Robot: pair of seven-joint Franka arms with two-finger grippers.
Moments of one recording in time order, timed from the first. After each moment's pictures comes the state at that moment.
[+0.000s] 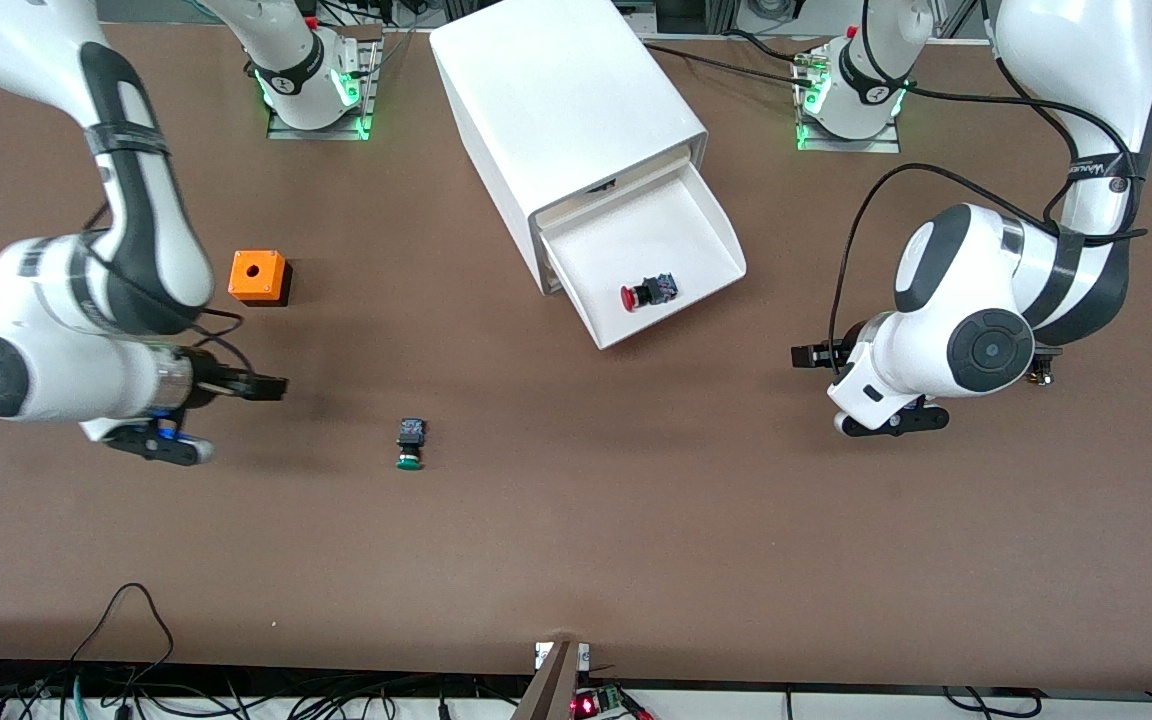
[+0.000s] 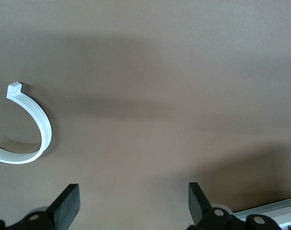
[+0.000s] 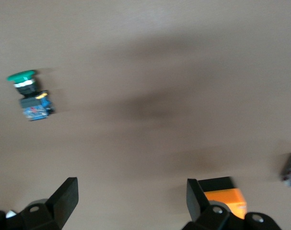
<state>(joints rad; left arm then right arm) -0.02 0.49 -0.28 -1.52 0.03 1.68 -0.42 0.05 0.51 -0.01 -1.49 0.12 1.75 0.20</state>
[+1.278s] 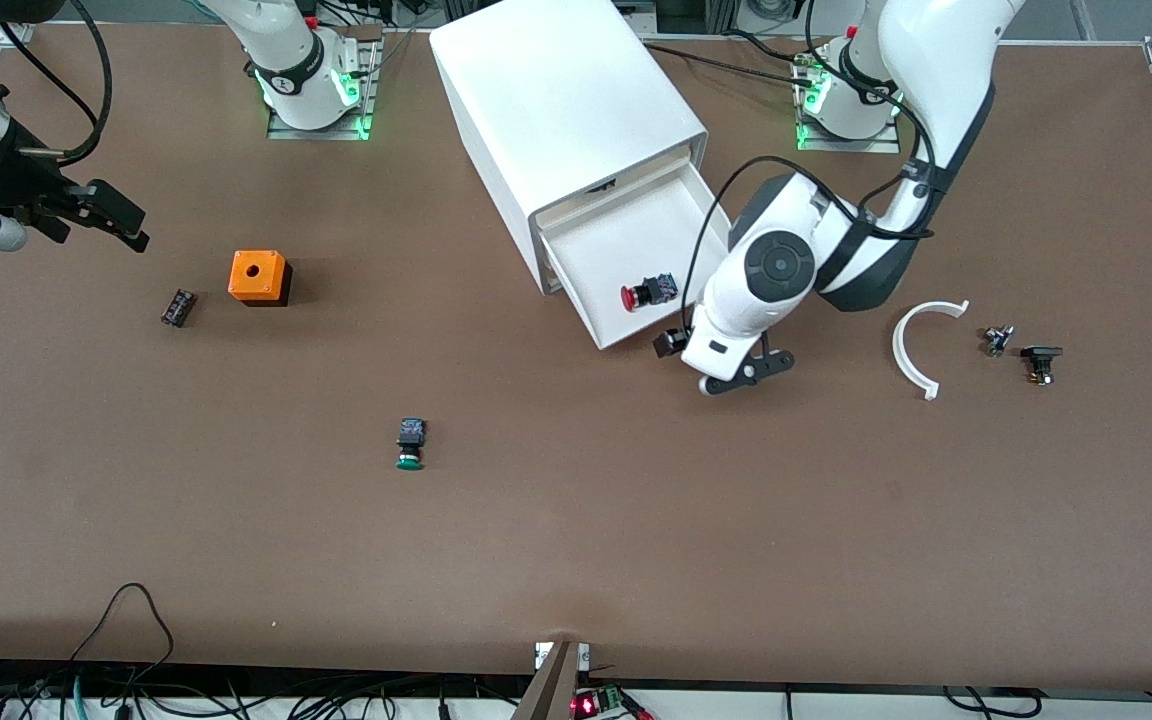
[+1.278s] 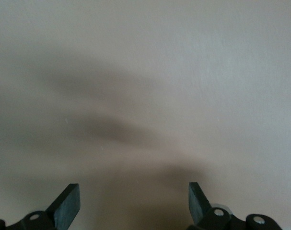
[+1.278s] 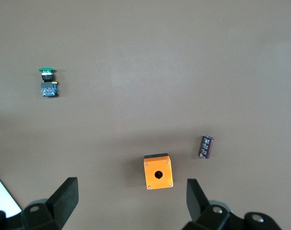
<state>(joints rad) -0.18 0.49 -0.41 -1.78 0.03 2.15 -0.95 0.04 -0.15 -0.03 -1.90 -0.02 1.80 0.14</state>
